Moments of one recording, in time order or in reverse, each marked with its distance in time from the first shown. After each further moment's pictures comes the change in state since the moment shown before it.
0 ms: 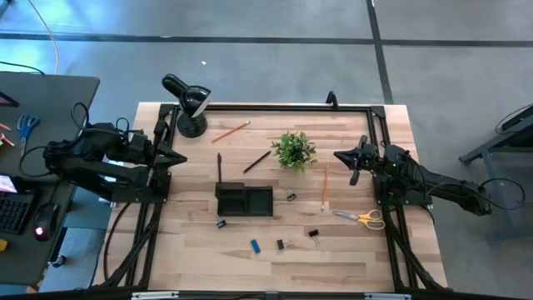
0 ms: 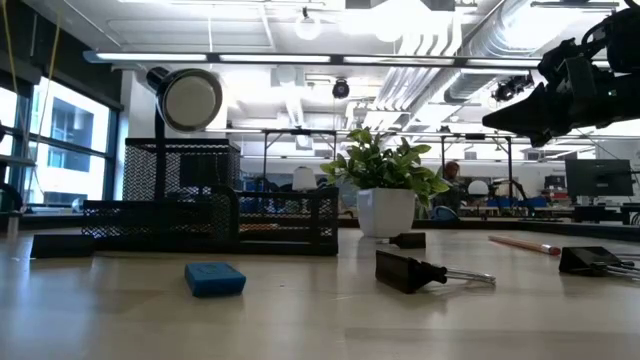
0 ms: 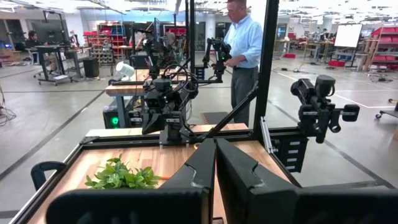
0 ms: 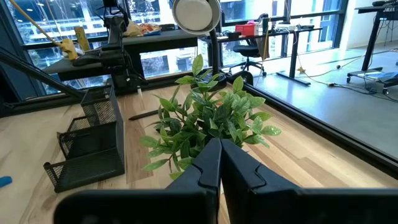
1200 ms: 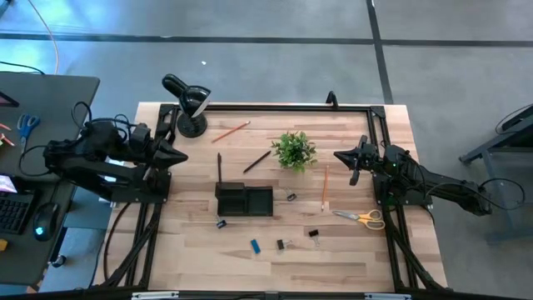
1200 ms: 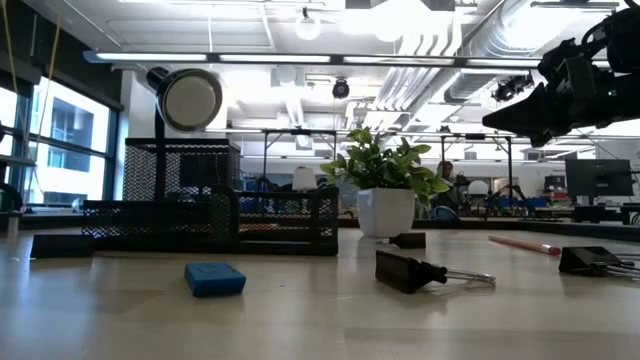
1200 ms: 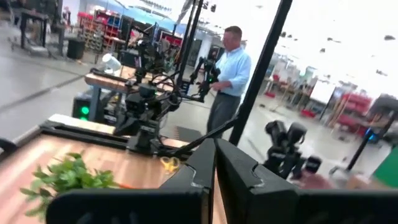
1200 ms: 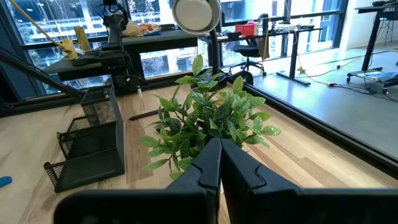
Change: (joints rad) left arm 0.000 0.032 0.000 0.111 0.011 -0.305; right arm 0.000 0.000 0.000 0.000 0.000 0.000
